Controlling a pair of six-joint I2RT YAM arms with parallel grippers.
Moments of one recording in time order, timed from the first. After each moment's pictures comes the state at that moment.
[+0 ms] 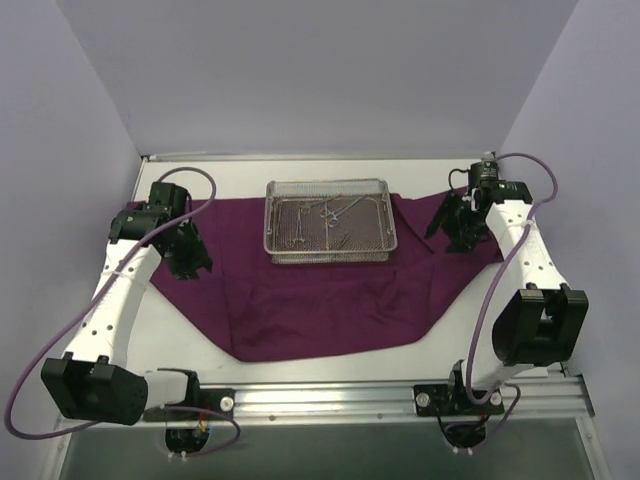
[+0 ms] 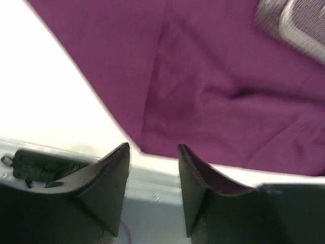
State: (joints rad) left arm -0.14 1.23 1.29 -1.27 -0.05 -0.59; right arm -0.05 1.46 1.28 -1.07 -0.15 0.52
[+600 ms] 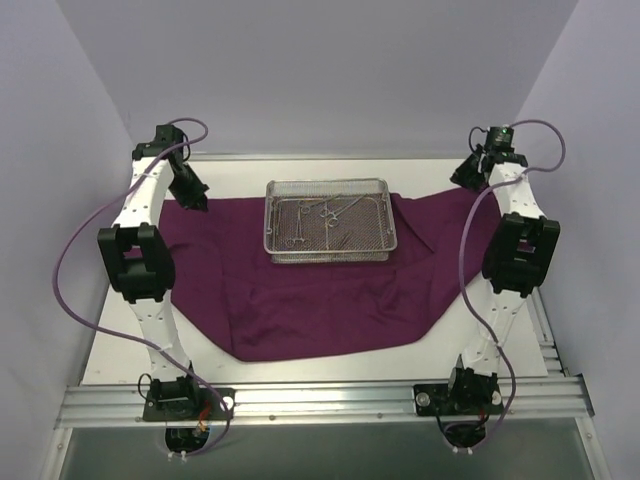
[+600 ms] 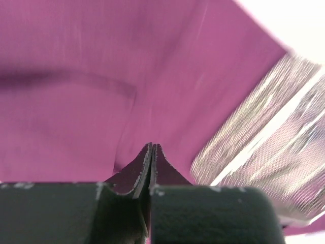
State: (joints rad) left arm 0.02 2.06 1.95 -1.10 0.03 -0.61; right arm -0.18 2.10 1.83 -0.56 -0.13 0.62
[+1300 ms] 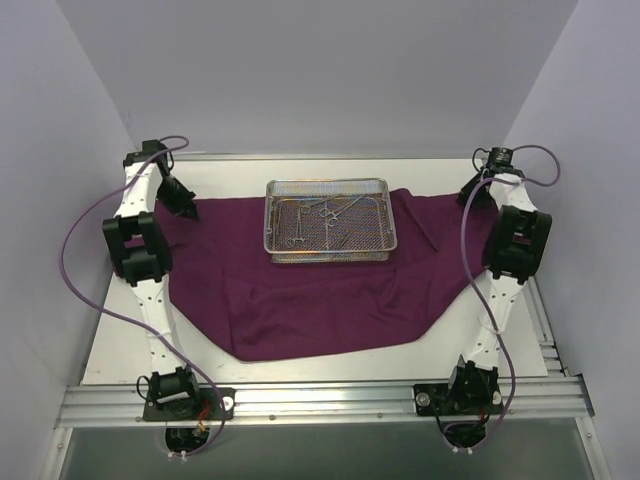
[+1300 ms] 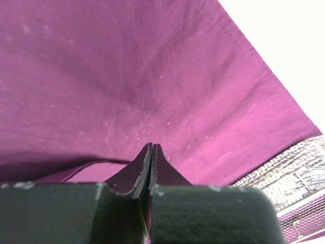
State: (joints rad) left arm 0.17 2.44 2.25 -1.14 0.14 -0.62; right arm -0.27 2.41 1.96 -0.52 -0.12 0.60
